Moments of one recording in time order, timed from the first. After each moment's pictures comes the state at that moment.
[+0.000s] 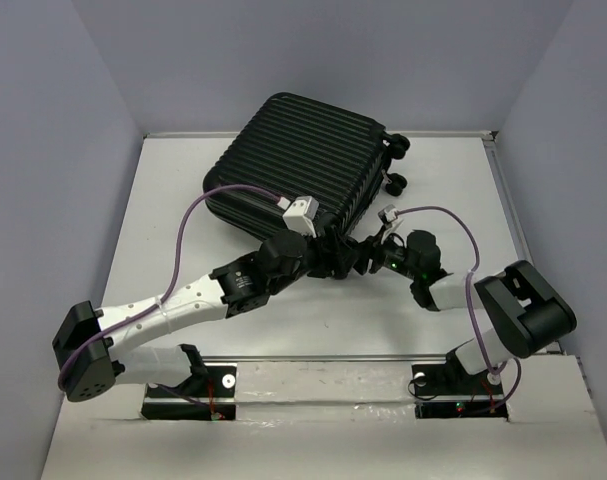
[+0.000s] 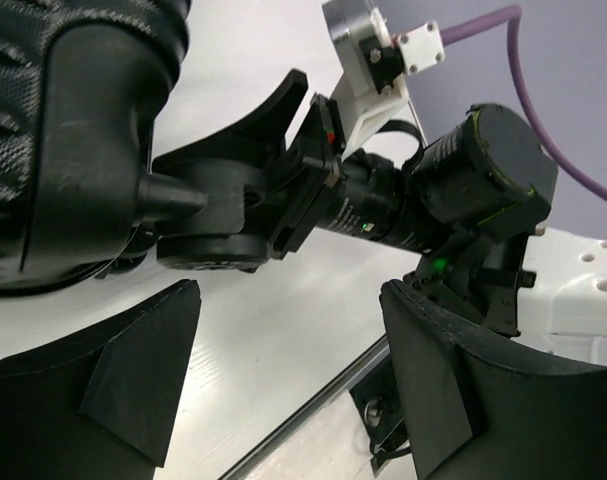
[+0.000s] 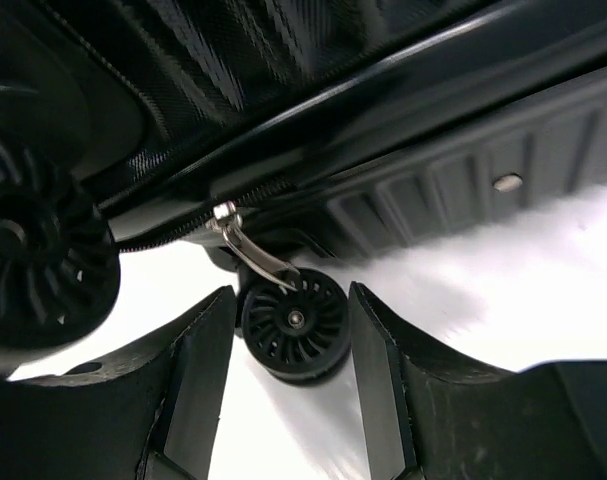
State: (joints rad) left arm -1.06 1.19 0.89 -0.01 -0.24 -0.80; right arm 0.44 1.48 0.36 0.94 -0.46 0.32
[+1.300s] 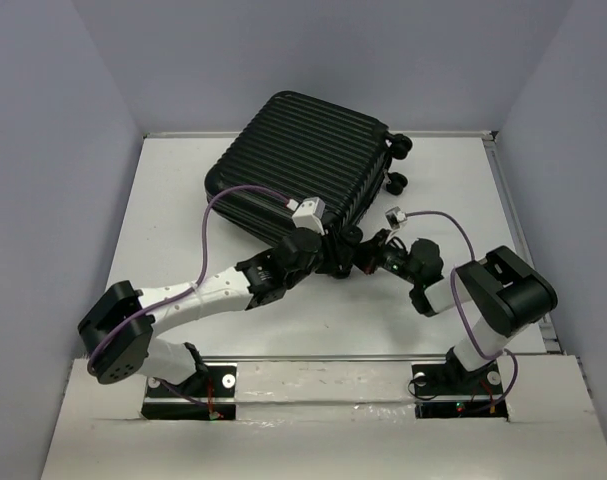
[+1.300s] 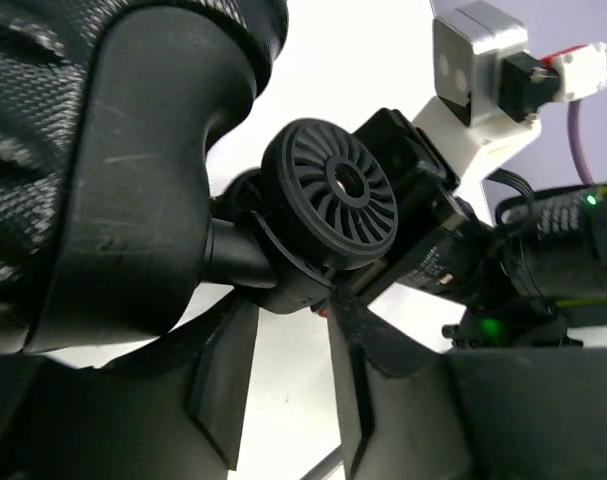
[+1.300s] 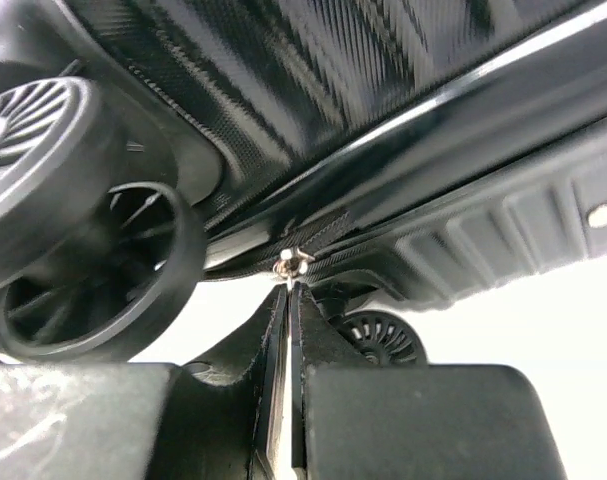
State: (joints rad) left arm -1.00 1.33 0.83 0.12 -0.26 -0.84; right arm 0.44 1.66 0.35 1.28 -0.58 0.57
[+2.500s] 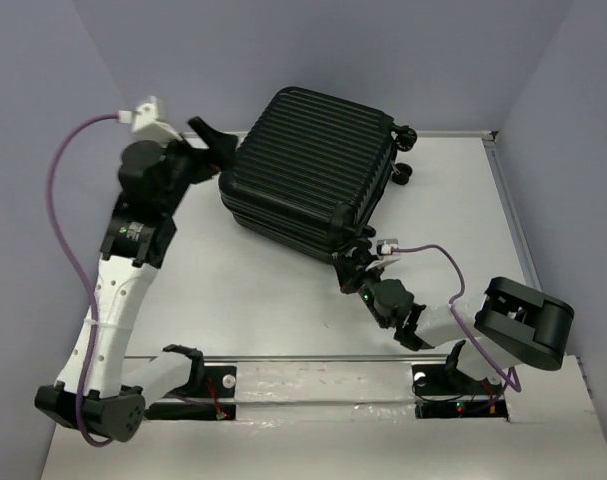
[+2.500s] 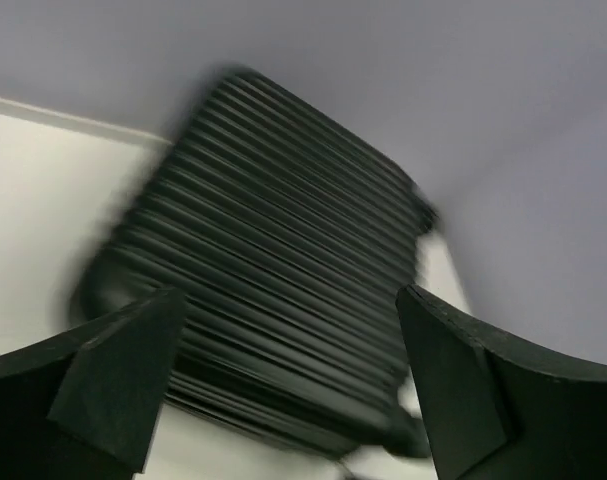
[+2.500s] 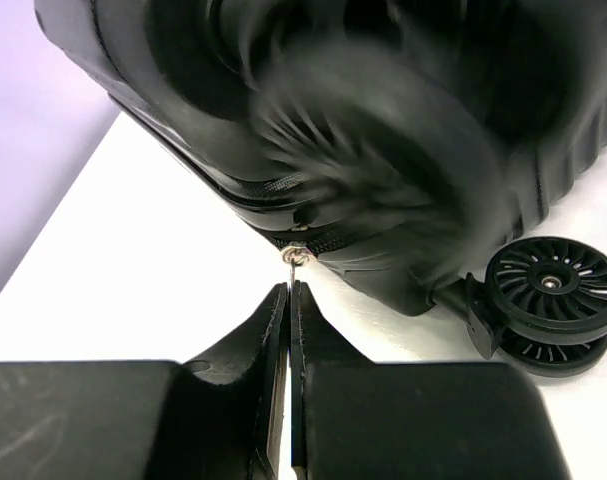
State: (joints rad) left arm -0.44 1.13 1.33 -0.33 0.02 -0.58; right arm 1.03 1.45 0.27 1.13 0.56 0.56
